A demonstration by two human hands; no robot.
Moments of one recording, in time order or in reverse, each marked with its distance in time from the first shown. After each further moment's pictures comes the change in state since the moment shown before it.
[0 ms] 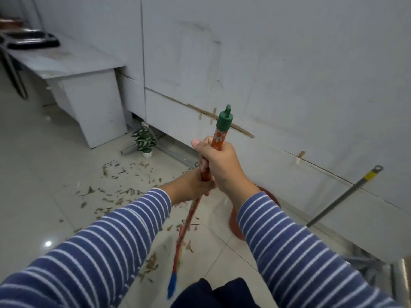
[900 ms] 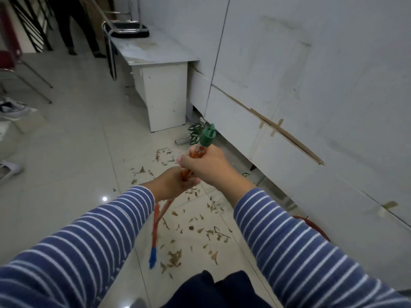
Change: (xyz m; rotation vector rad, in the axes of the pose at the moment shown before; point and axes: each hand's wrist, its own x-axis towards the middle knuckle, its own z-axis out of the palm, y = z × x) left_hand -0.022 -0.119 -0.114 0.177 0.304 -0.365; right_hand 0.092 0.025 0.109 -0.411 -0.522 0.178
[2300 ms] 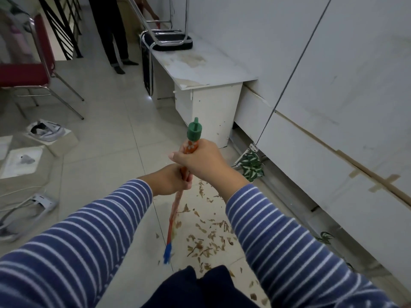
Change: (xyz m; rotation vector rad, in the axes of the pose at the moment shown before) left_hand 0.194 -0.286 -0.374 -0.016 -0.051 -0.064; right_hand 0.424 -0.181 0.236 -0.133 -0.056 -0.048
